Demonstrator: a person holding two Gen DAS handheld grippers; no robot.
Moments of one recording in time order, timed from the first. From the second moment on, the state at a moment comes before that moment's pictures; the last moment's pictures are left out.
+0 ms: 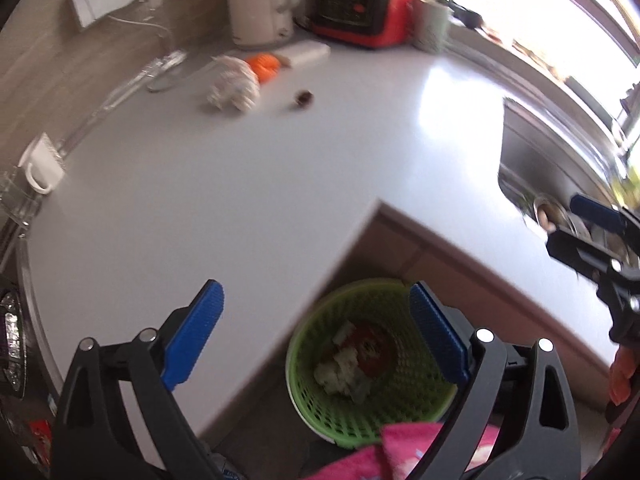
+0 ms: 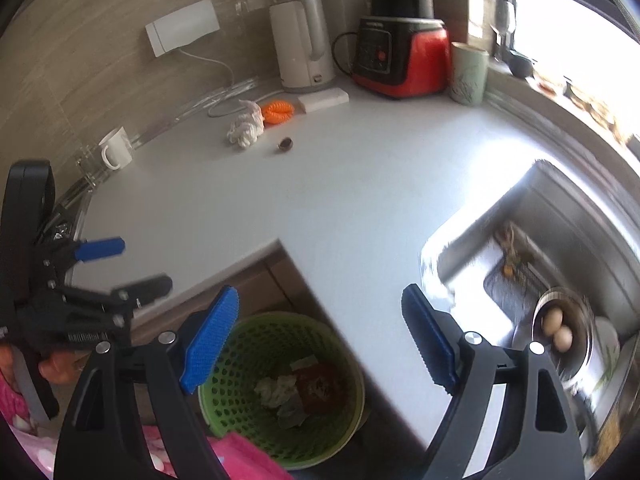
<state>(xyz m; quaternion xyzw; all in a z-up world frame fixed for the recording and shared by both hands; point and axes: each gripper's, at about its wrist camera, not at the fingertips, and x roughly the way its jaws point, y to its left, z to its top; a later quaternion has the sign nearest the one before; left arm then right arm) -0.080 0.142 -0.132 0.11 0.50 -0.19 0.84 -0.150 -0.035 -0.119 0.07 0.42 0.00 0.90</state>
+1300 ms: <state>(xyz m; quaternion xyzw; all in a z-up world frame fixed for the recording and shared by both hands) 0.141 0.154 -0.175 -0.01 0.51 0.01 0.86 0.158 0.004 -0.209 -0.11 0.45 0.22 0.86</state>
